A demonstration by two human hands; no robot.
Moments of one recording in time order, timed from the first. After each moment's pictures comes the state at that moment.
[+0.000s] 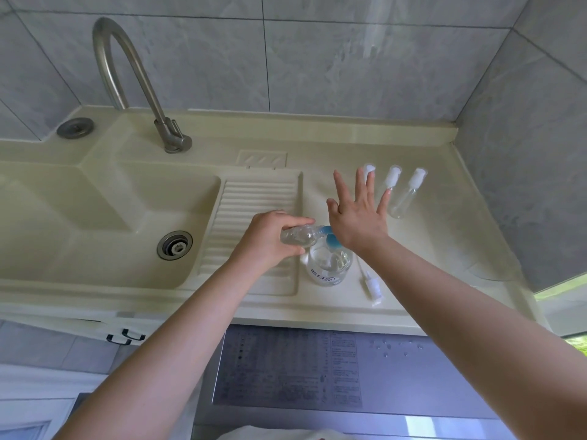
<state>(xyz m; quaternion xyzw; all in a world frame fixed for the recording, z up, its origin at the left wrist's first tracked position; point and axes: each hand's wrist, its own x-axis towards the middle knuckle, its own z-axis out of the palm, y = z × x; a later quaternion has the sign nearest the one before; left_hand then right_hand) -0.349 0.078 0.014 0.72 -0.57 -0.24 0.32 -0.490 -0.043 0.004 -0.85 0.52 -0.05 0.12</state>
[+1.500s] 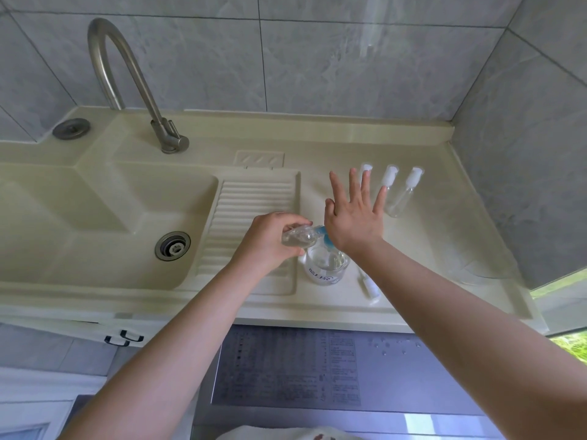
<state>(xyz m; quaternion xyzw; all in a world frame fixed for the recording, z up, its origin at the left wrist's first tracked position) -0.355 0.078 0.014 0.73 -0.56 -0.23 0.31 -0.487 -0.038 -0.002 -0.85 0.52 -0.07 0.08</state>
